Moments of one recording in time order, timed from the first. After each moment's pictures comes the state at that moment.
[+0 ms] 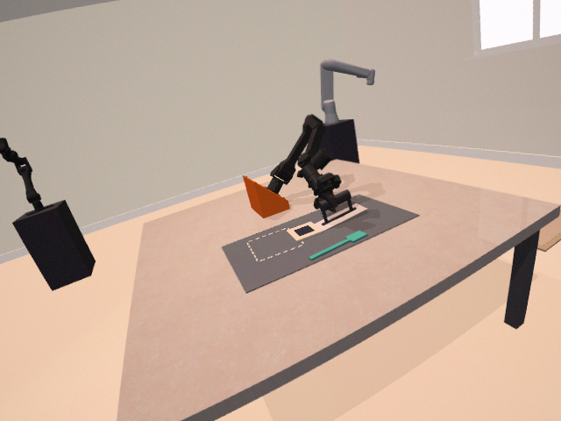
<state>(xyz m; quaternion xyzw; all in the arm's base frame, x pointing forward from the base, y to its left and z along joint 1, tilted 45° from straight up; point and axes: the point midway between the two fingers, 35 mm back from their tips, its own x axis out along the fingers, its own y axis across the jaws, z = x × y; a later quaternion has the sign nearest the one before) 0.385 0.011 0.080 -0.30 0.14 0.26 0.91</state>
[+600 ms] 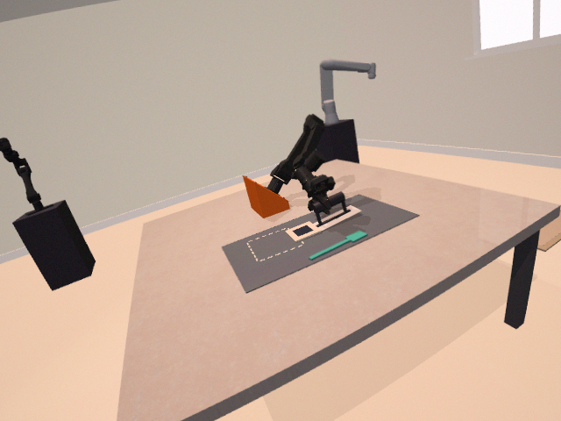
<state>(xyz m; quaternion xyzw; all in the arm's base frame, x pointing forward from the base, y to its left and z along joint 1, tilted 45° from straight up) 0.381 -0.007 0.062 -0.30 0.14 0.26 0.91</state>
